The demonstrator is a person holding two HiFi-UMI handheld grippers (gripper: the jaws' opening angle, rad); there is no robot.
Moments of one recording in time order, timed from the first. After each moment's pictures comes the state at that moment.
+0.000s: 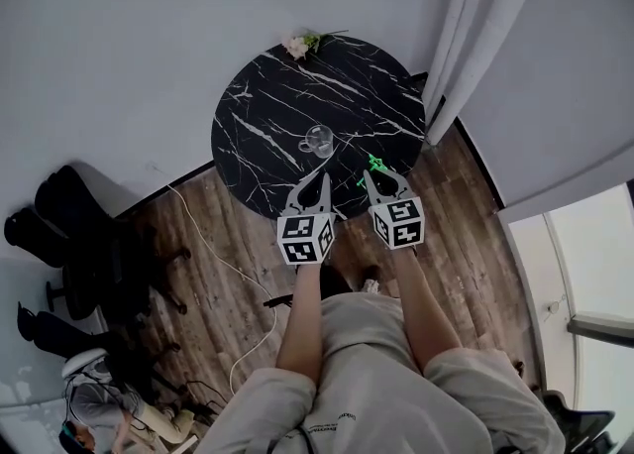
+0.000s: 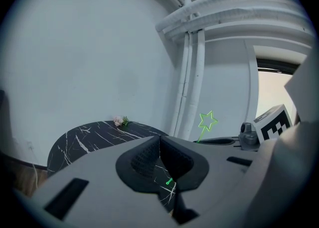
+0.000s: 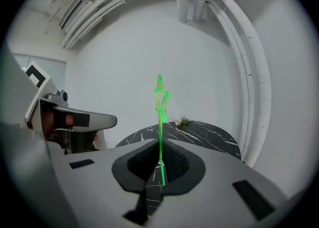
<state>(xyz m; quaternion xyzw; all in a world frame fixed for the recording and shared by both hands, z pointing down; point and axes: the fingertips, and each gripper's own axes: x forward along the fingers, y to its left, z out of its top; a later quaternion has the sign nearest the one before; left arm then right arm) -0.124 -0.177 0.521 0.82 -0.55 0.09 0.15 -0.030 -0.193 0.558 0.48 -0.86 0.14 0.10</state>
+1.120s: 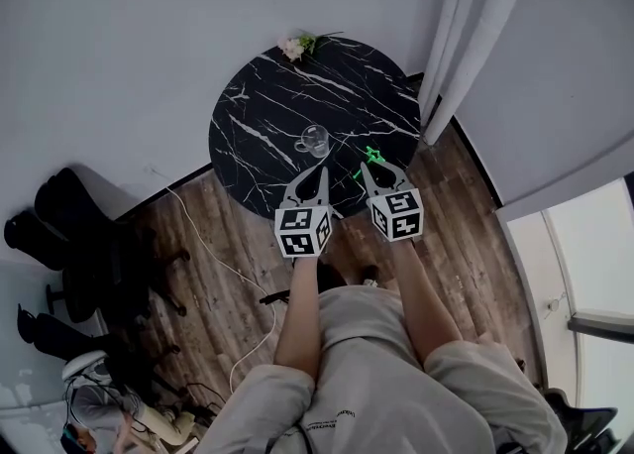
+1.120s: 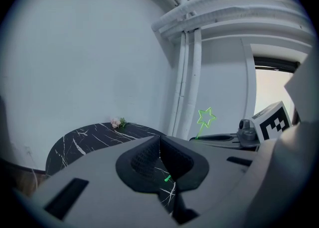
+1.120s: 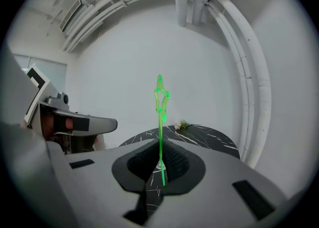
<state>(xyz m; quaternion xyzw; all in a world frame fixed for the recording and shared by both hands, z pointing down) -0.114 -0.184 0.511 0.82 -0.54 0.09 0.13 -0.024 -0.202 0.543 0.48 -0.87 0.13 0.08</state>
